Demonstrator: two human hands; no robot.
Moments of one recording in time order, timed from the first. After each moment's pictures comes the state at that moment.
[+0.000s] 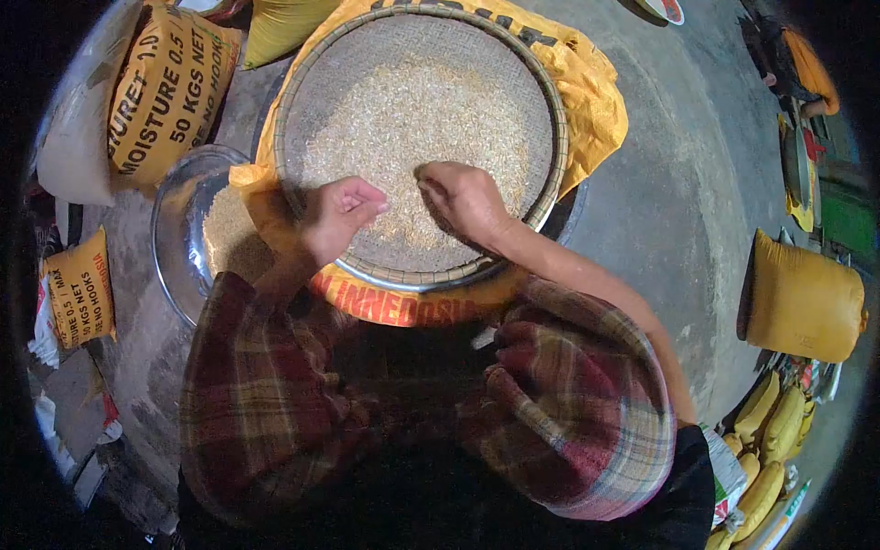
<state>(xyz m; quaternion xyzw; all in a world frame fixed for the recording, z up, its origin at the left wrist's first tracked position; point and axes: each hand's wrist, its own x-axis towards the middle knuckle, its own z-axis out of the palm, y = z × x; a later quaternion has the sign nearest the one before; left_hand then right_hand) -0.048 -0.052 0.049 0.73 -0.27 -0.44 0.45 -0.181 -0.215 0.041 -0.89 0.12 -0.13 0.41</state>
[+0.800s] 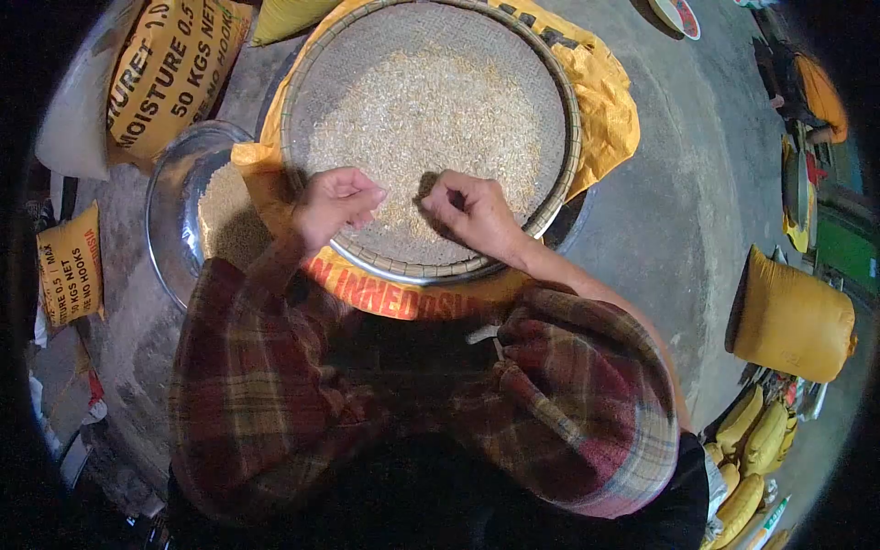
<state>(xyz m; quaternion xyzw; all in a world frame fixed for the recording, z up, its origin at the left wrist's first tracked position) -0.041 -0.044 0.062 0.68 -0.19 -0.52 0.49 -0.195 -0.205 0.058 -0.81 0.18 -0.01 0.56</state>
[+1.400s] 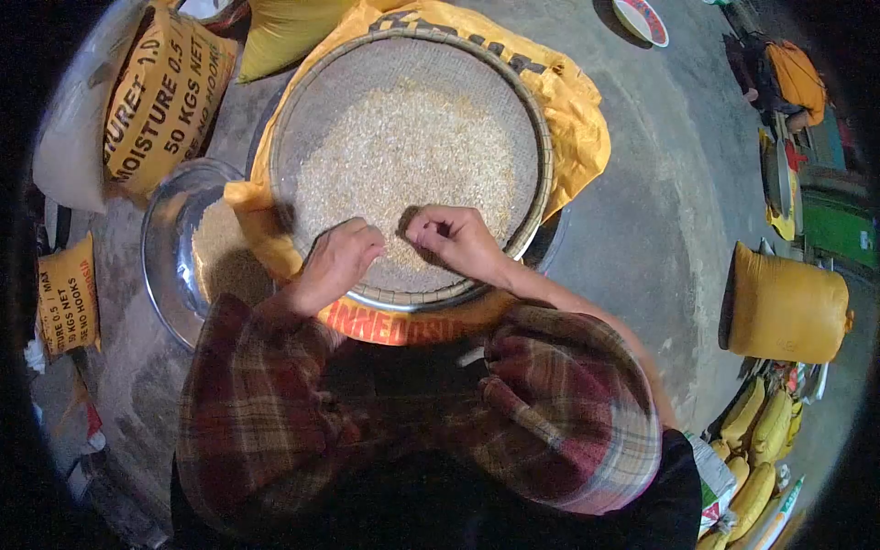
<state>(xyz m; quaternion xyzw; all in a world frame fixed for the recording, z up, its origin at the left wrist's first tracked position) -0.062 -0.042 0.059 0.74 -0.54 -0.27 0.28 -0.201 -0.211 0.052 -0.76 0.15 0.01 0.64</state>
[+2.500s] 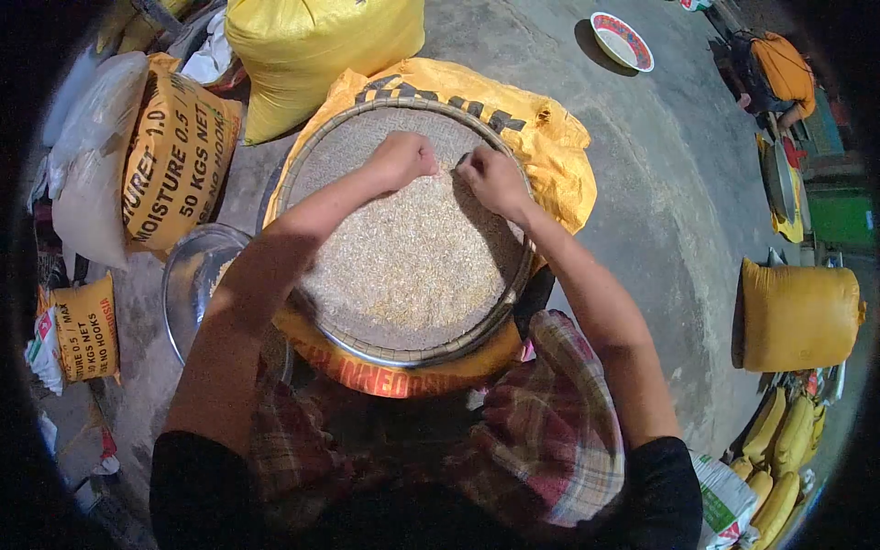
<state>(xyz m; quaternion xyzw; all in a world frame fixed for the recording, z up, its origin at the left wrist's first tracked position) 0.027 -0.248 0.047 0.79 -0.51 -0.25 0.23 -0.135 -0.353 0.050 -0.88 0.27 -0.07 0.38</state>
